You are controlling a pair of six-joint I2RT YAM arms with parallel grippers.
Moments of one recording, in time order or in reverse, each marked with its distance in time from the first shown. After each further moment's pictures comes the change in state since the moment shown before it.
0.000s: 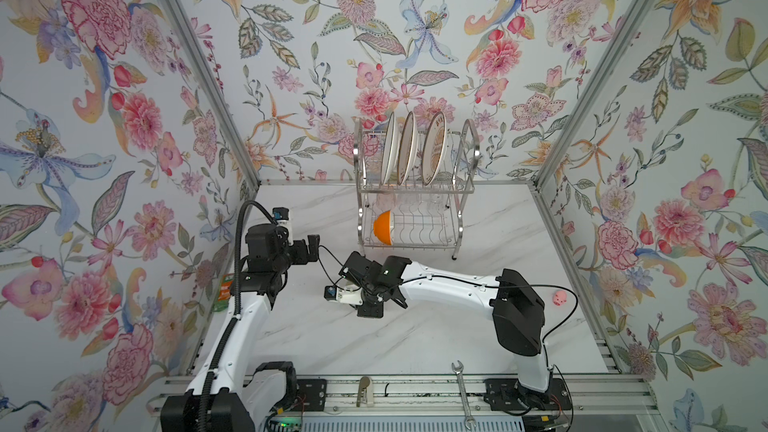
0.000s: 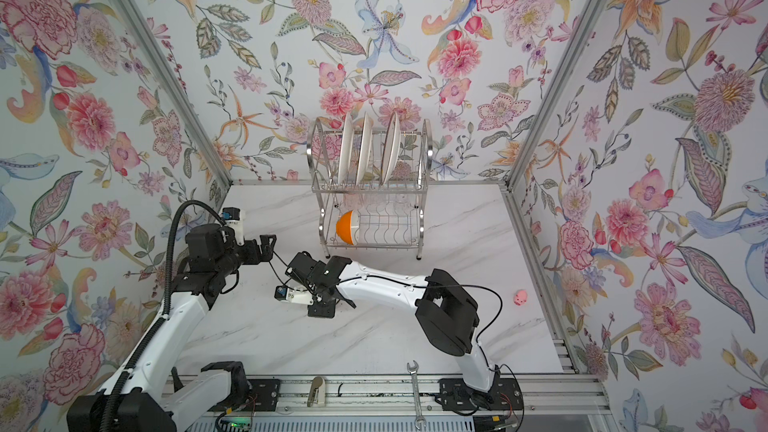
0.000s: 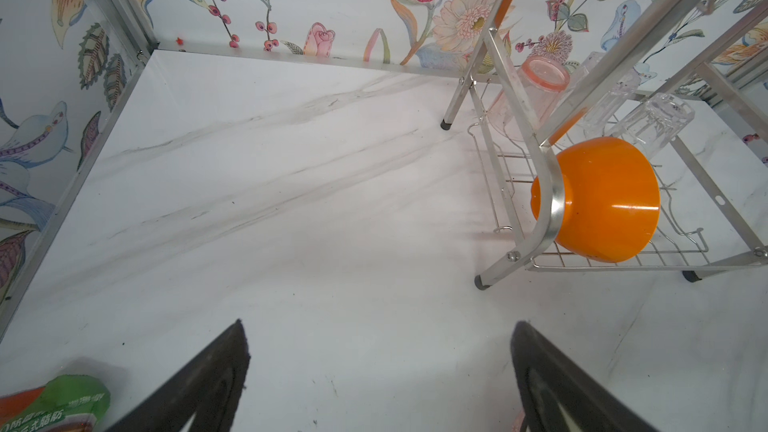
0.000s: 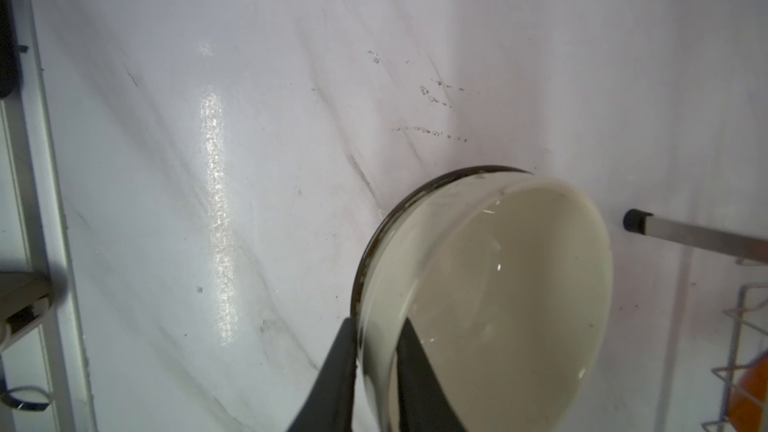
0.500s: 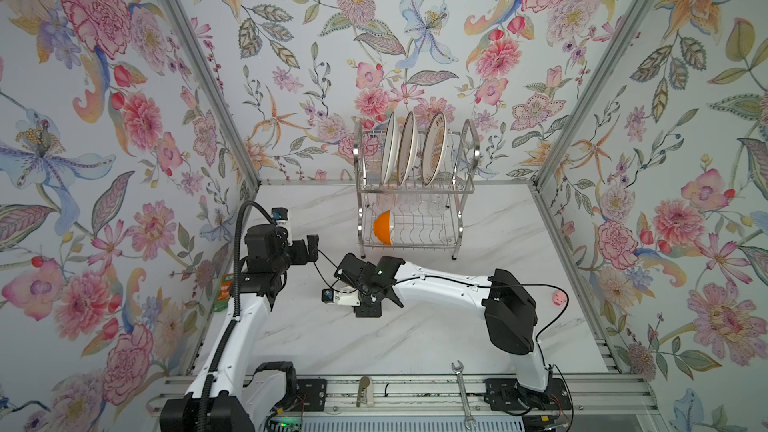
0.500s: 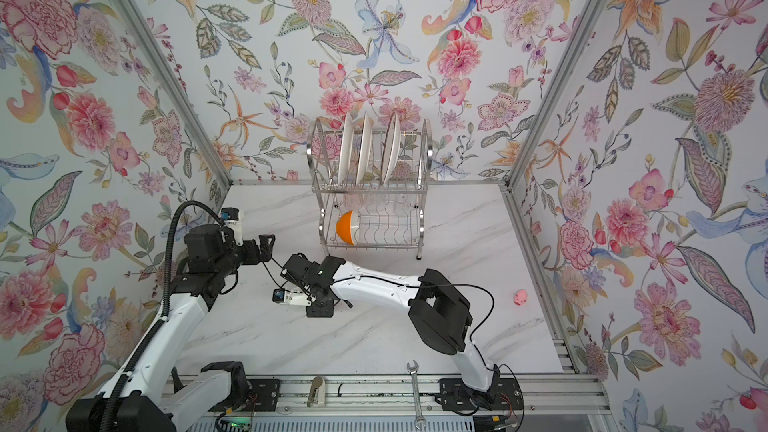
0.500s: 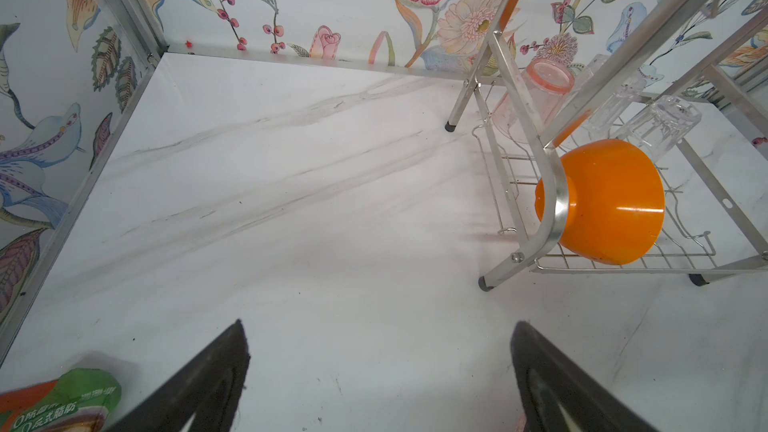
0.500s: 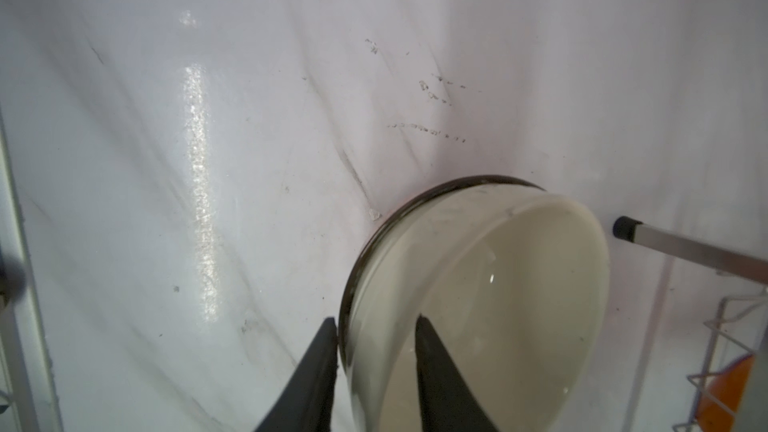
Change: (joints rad) left arm 0.000 -0.012 0.000 -0.007 -0.020 0.000; right arm 0.009 0.038 0.056 -0.043 0.034 -0.041
